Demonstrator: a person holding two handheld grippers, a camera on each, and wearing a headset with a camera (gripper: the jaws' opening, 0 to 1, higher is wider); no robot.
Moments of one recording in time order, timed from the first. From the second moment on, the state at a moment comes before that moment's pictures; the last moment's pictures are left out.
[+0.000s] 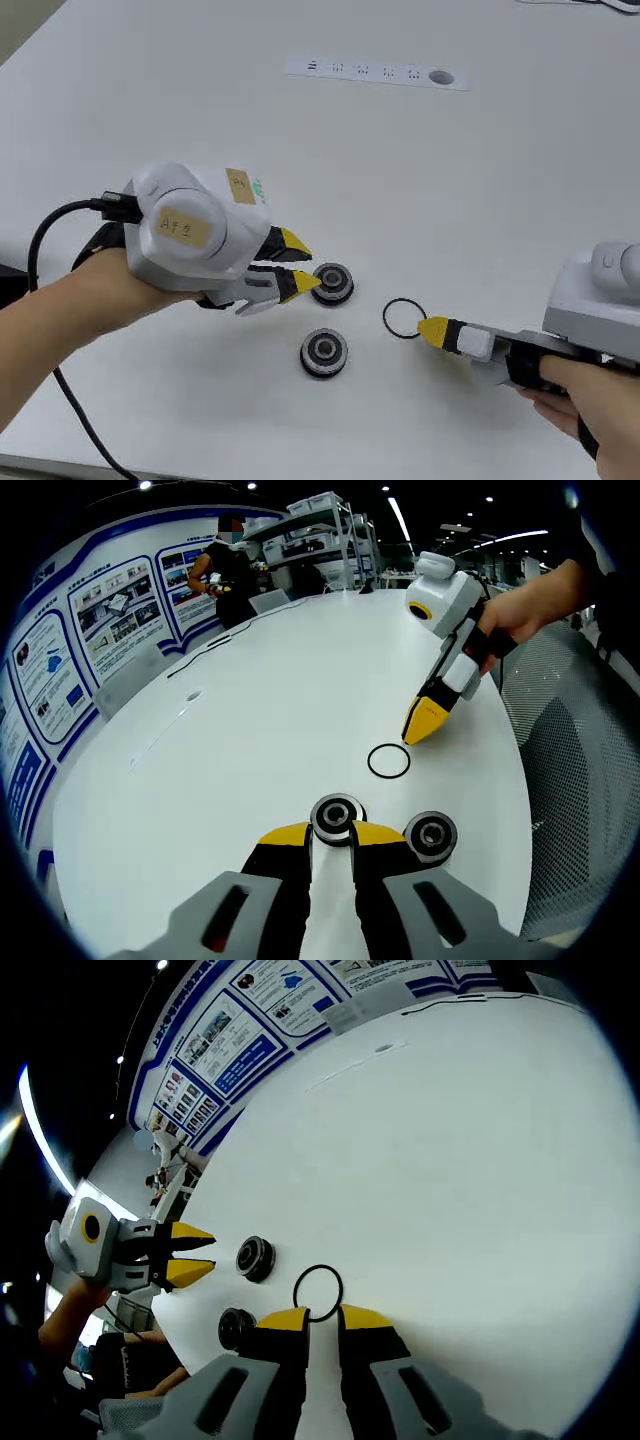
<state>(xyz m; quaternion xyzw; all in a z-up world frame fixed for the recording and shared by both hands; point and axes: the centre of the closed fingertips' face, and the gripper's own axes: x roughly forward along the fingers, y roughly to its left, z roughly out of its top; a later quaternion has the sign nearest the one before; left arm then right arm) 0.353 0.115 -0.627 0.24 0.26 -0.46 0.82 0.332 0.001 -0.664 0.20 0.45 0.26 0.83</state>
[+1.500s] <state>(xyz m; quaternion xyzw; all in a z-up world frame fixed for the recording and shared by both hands) 0.294 0.089 -0.641 0.21 0.26 -0.54 0.78 0.324 0.047 -0.626 0.25 0.40 0.37 0.80</state>
